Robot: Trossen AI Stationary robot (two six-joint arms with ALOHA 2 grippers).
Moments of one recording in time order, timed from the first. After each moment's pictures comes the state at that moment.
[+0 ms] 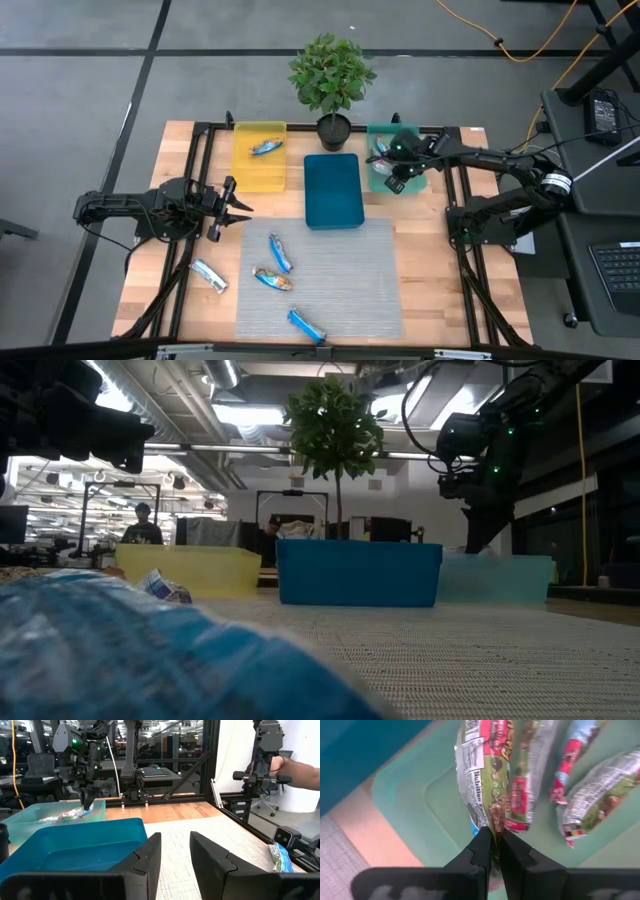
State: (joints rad) left arm 0.05 0.04 0.01 0.05 0.20 0.00; right arm -0.57 1.32 0.78 -0.65 0.01 0.07
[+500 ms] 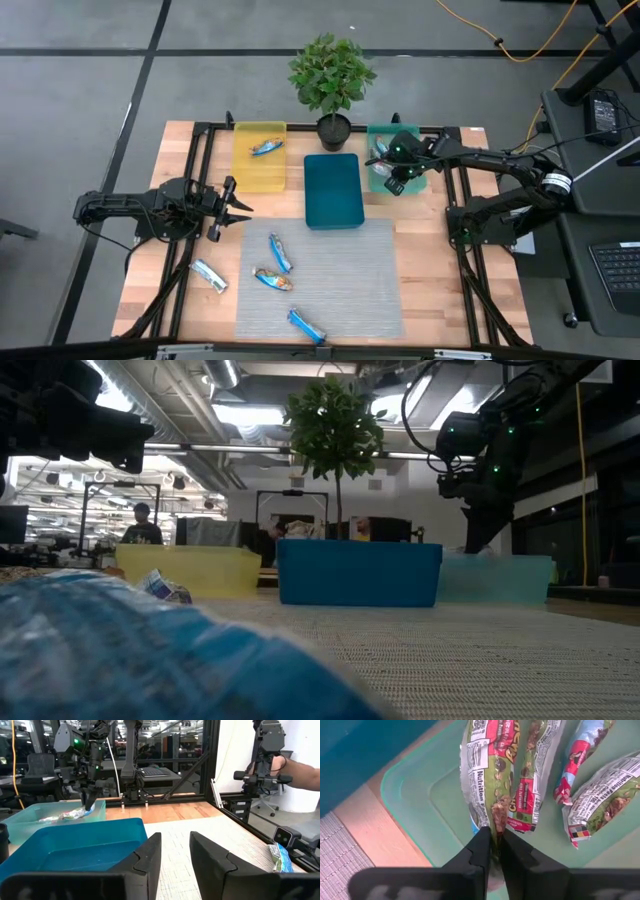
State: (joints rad) left arm 0.05 0.04 0.01 0.05 0.20 0.00; right arm -0.56 1.32 0.78 -0.65 0.01 0.07
